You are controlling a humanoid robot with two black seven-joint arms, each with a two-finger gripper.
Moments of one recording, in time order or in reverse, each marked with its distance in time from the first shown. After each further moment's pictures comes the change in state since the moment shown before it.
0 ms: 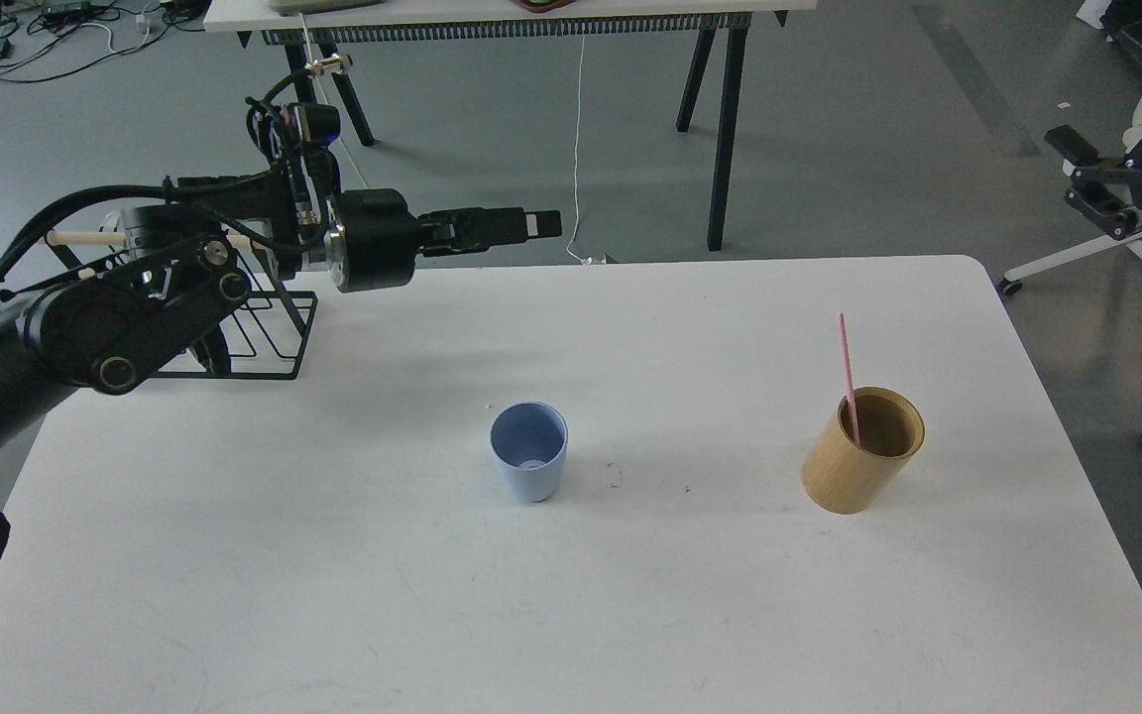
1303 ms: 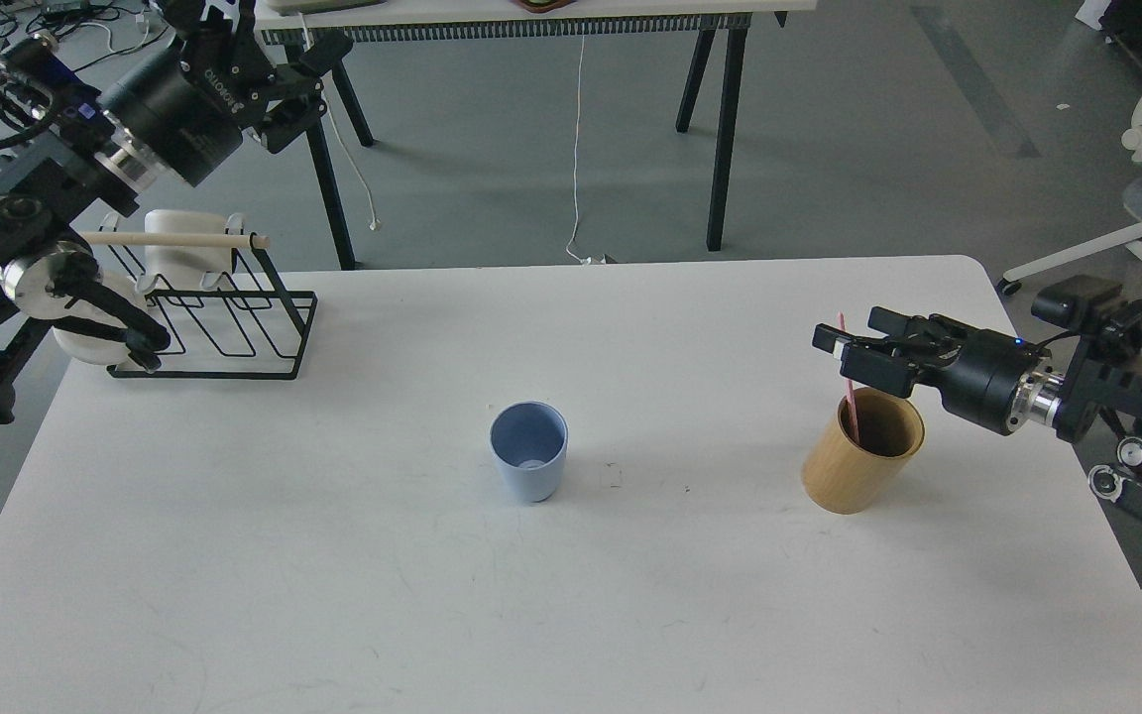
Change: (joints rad) left arm 0.065 0.120 -0.094 0.016 -0.613 0.000 0.000; right arm -0.009 0.151 -0.408 0.114 -1.019 -0.607 0.064
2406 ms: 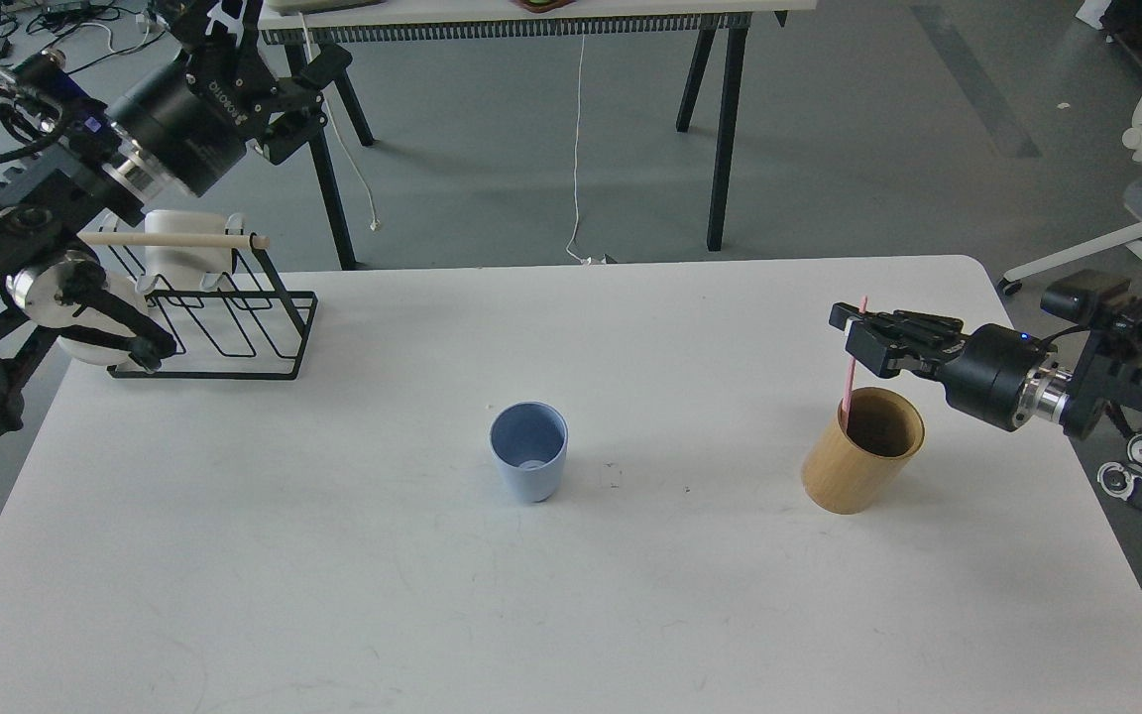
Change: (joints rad) left arm 0.009 -0.021 0.003 0.034 0.000 0.000 0.000; right arm 0.001 -0.085 0.017 0.098 0.045 -0.003 0.000
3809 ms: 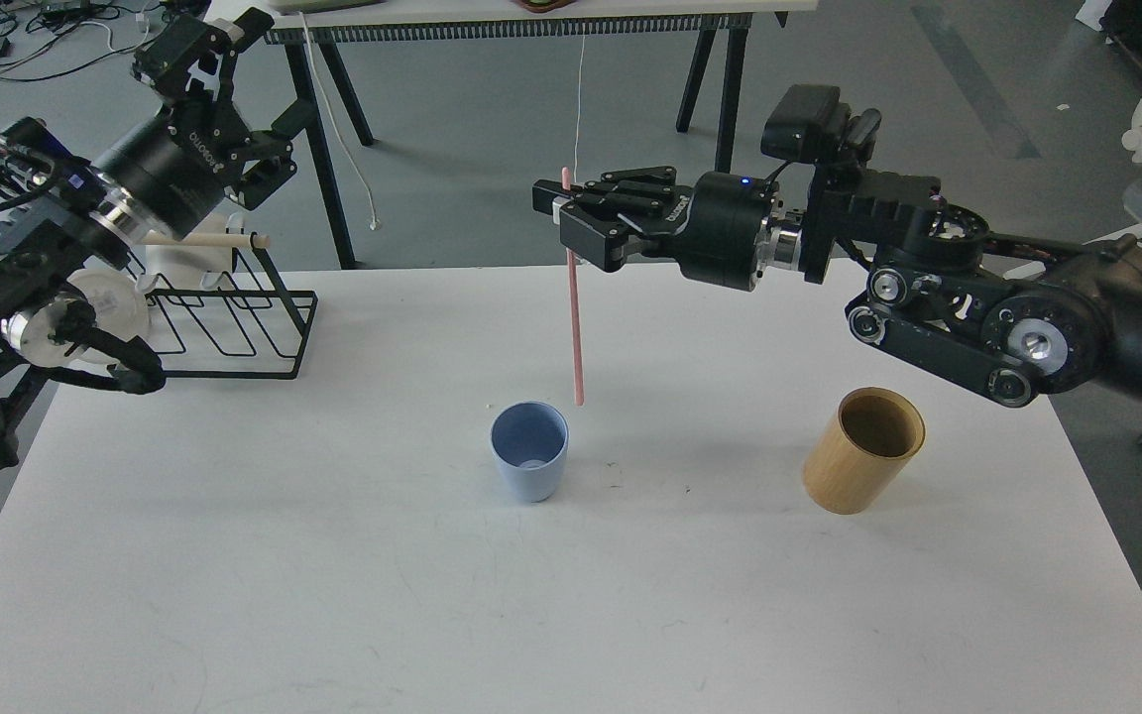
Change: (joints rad) left arm 0.070 -0.011 -0.012 0.106 -0.012 0.000 0.000; right arm 0.481 0.480 -0.195 -0.108 -0.010 0.021 0.000
